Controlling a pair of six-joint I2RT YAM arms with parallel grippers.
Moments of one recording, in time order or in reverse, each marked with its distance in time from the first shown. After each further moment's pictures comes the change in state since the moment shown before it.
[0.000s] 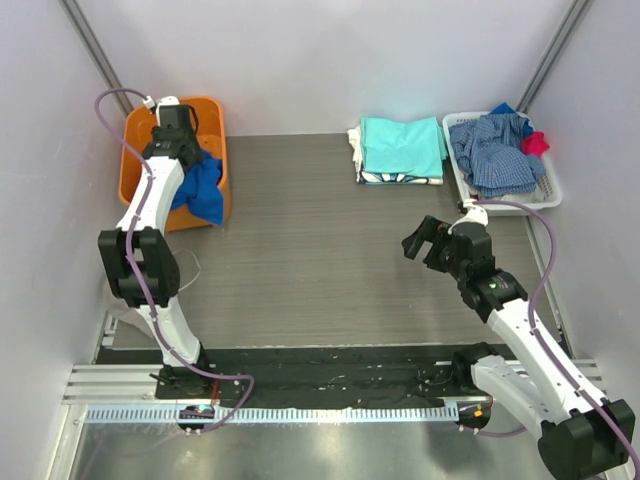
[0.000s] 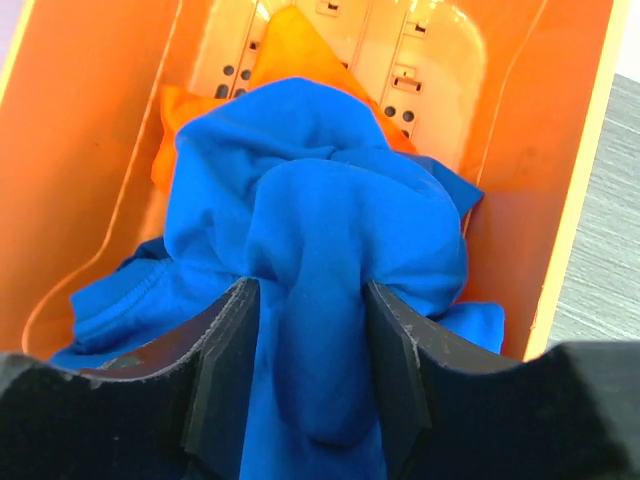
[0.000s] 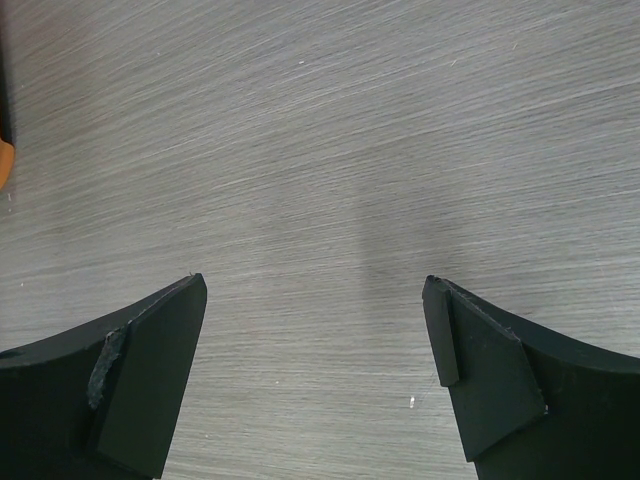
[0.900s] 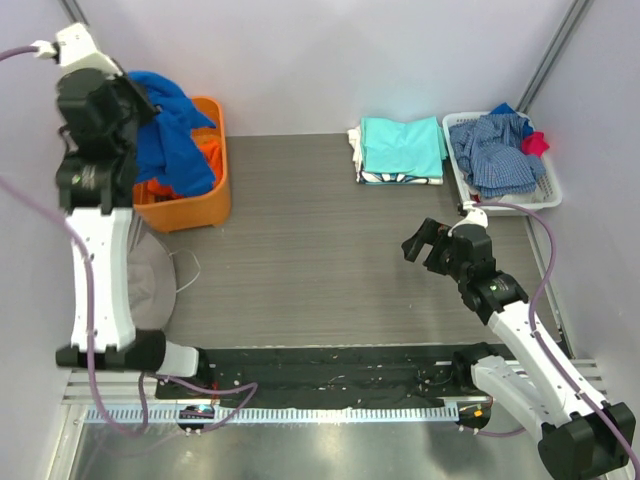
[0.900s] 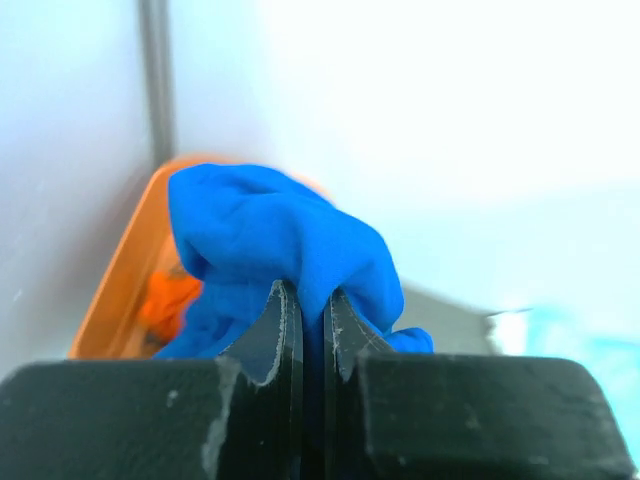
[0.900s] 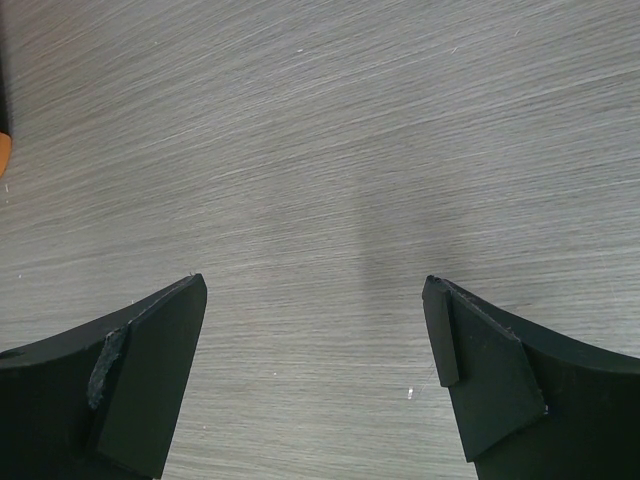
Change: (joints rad) left arm -0.037 -0.396 0.304 -0.151 0.087 -0.034; right arm 0.000 -0.016 -0.014 -0.014 -0.011 0.000
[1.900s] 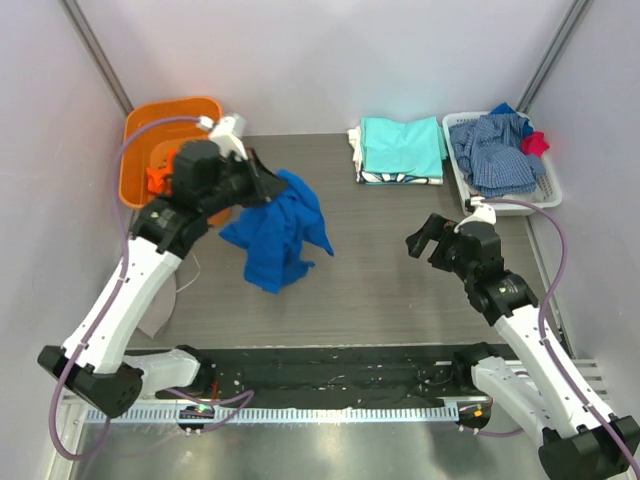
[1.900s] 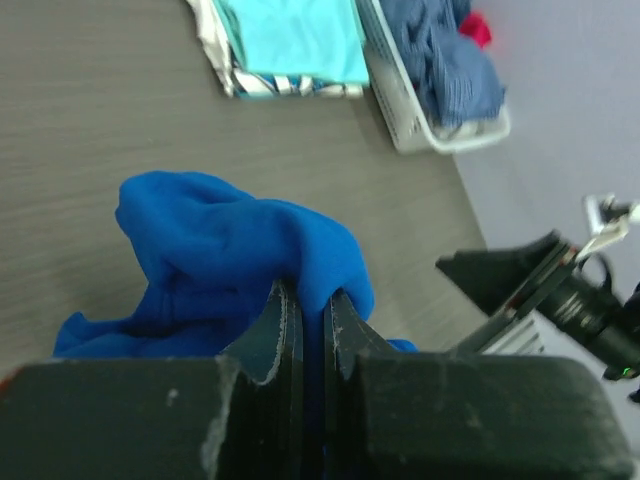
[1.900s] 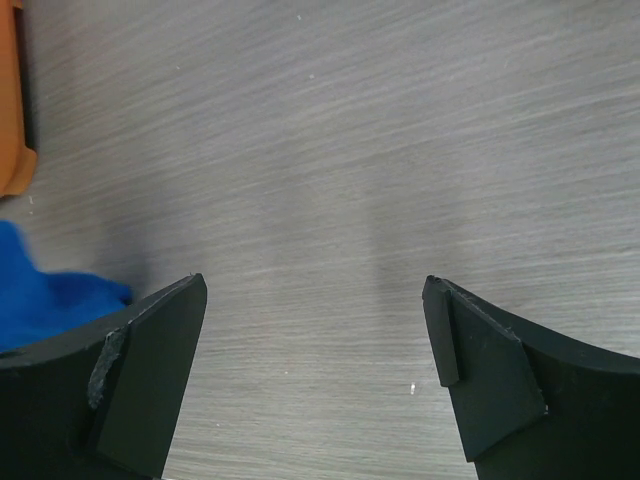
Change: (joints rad) left arm -0.421 -0.267 -0.550 0.064 0.465 -0.275; right arm 0.000 -0.039 0.065 -0.075 0.018 -0.005
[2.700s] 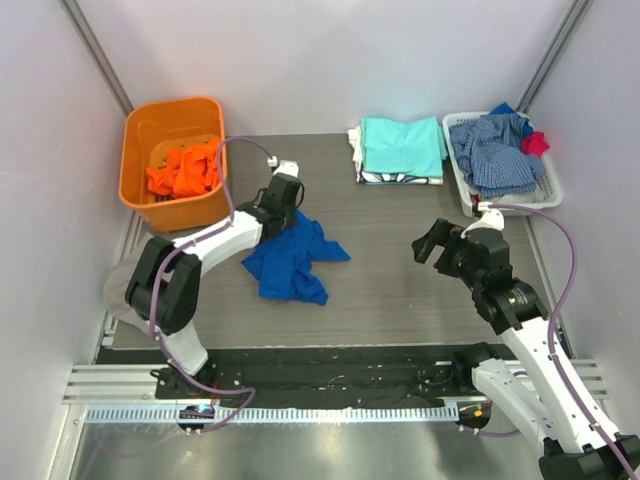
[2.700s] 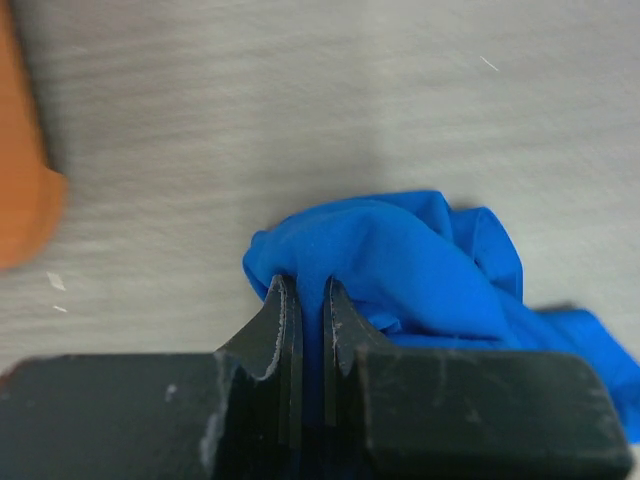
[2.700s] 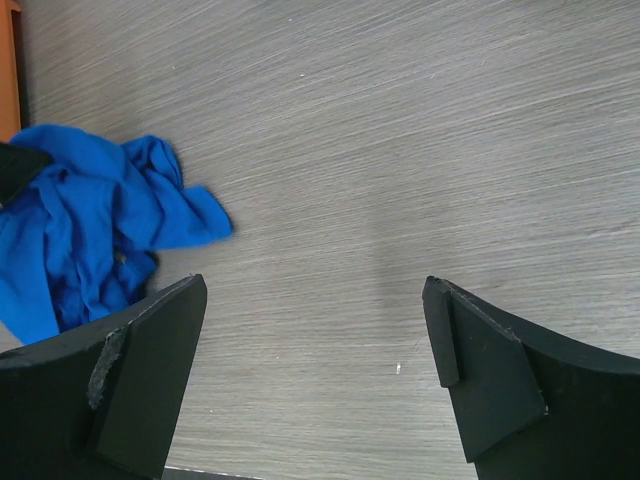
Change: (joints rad) left arm -0.122 0.523 -0.302 0.388 -0.581 0.285; right arm 0.000 -0.079 0.026 -0.090 0.021 -0.014
